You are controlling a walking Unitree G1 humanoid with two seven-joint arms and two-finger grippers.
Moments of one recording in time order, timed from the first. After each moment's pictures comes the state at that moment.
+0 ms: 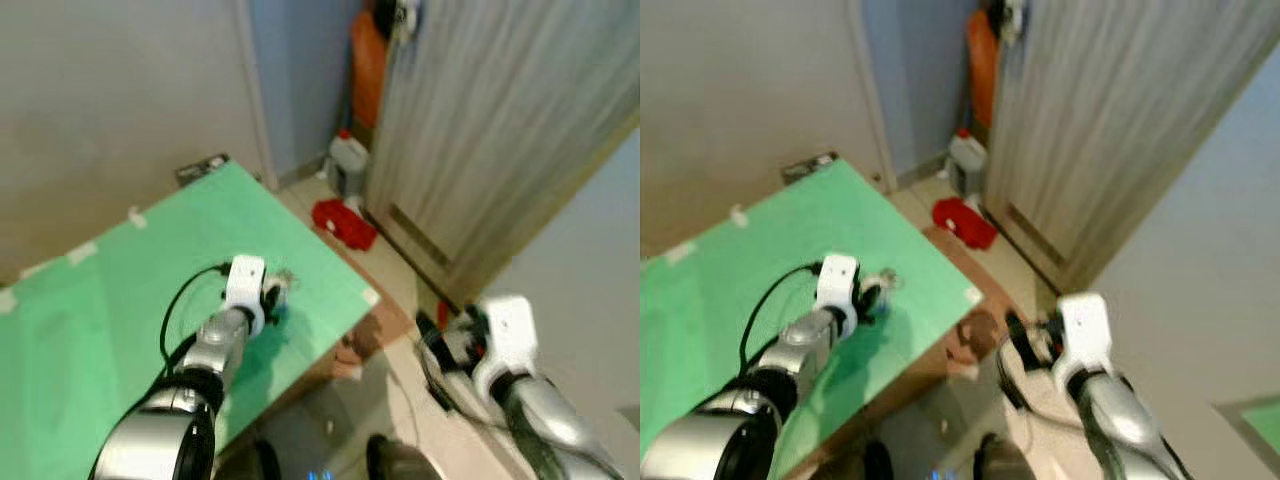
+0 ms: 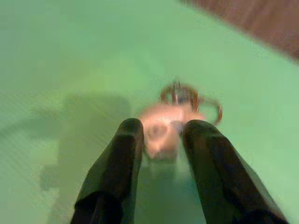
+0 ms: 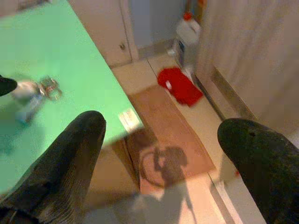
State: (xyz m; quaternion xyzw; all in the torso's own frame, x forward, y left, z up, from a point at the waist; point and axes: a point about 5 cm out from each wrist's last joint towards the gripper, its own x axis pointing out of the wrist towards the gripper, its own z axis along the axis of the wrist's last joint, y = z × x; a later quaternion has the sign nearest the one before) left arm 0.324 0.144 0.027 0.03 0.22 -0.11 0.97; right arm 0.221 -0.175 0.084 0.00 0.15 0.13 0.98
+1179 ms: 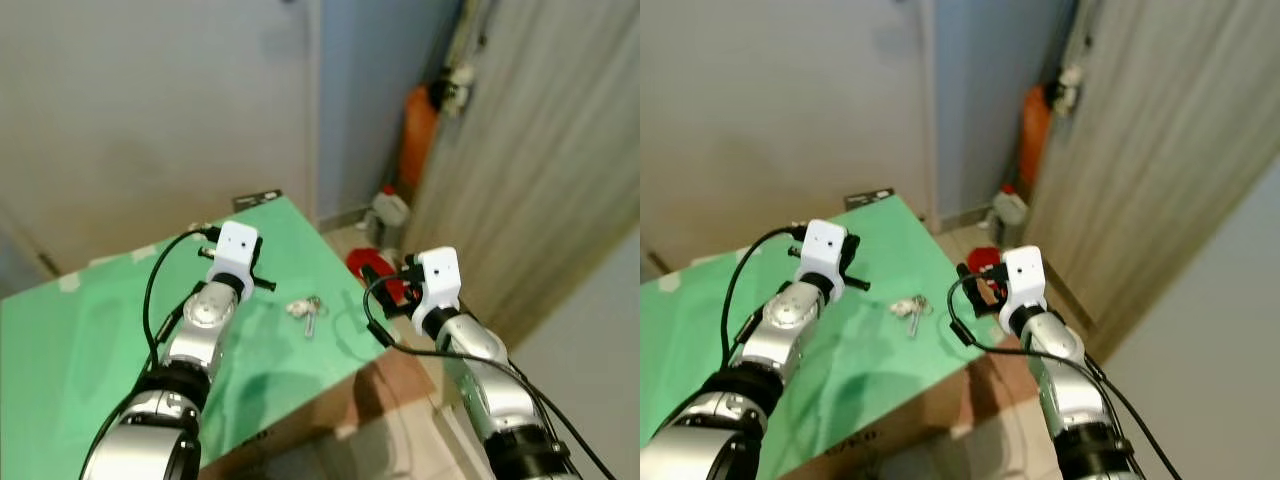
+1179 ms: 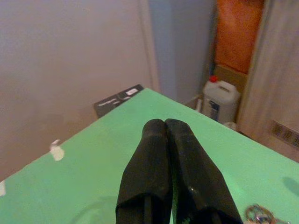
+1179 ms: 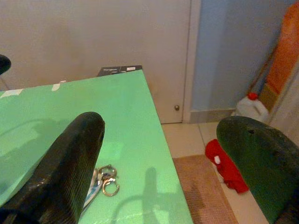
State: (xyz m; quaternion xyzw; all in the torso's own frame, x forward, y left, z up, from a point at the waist) left arm 0.342 0.154 0.072 0.10 0.08 -0.09 0.99; right arm 0.294 -0.130 0.070 0.02 0.09 0.19 0.98
